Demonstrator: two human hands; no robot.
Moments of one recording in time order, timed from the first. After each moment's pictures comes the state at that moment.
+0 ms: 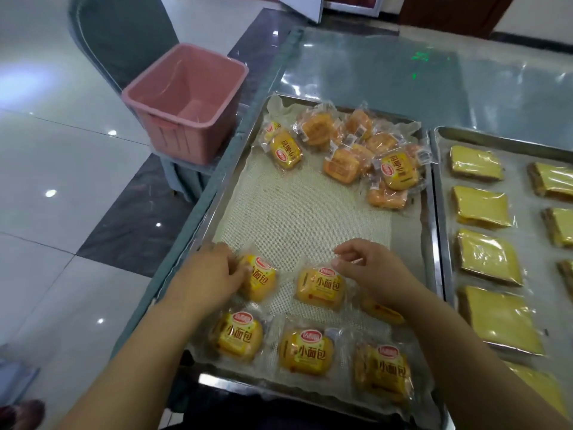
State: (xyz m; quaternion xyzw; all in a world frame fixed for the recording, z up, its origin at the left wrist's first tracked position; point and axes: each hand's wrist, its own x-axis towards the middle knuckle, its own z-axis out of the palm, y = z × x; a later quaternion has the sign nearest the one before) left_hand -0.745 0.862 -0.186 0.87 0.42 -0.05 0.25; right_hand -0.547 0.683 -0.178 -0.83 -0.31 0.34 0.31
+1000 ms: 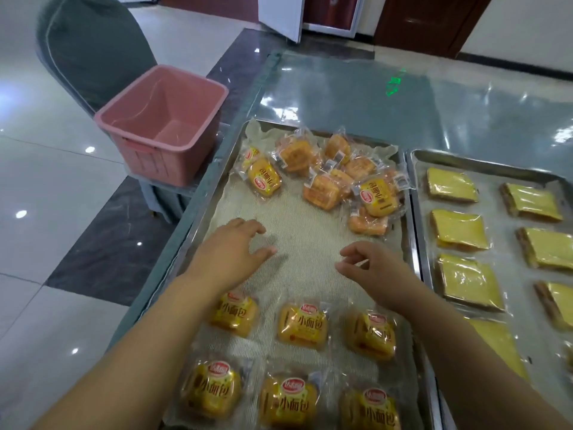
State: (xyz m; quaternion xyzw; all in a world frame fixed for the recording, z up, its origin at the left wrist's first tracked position) left_hand -0.652 0.894 -0.173 0.92 0.29 0.00 0.27; right_hand -0.495 0.689 -0.163 -0.86 -0.32 0.30 0.27
